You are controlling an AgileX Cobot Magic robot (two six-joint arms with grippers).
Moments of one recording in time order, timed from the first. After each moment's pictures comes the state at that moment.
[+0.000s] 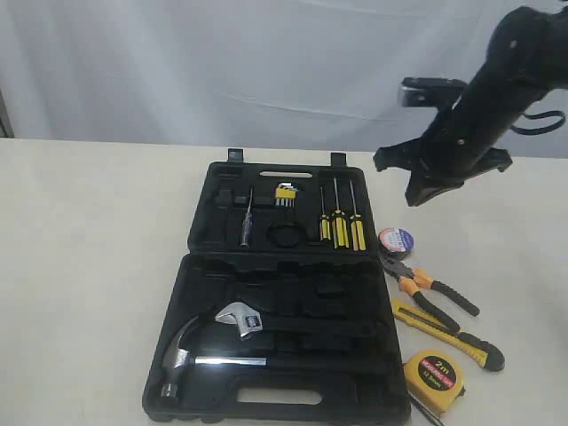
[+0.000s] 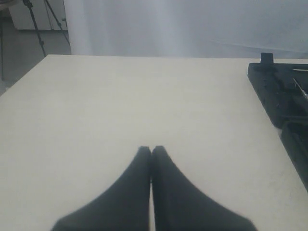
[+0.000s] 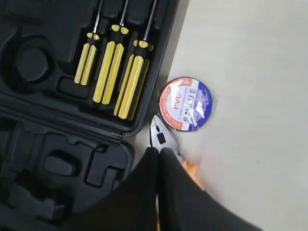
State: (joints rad) left arm 0.07 0.00 0.00 0.00 0.35 0.01; right arm -0.22 1.96 -1.56 0.17 0.94 -0.11
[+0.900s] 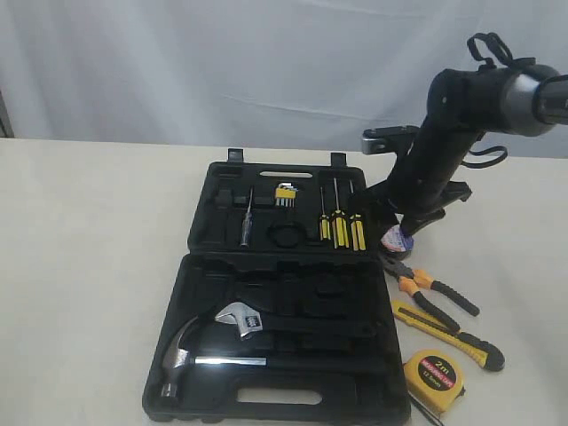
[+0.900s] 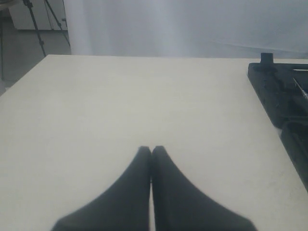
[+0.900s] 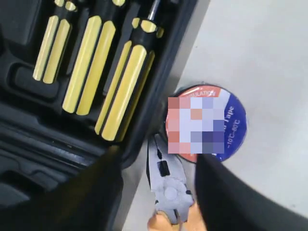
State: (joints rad) left arm 0.07 0.00 0.00 0.00 0.35 0.01; right arm -0.17 2.16 -1.63 0.11 0.92 -0.11
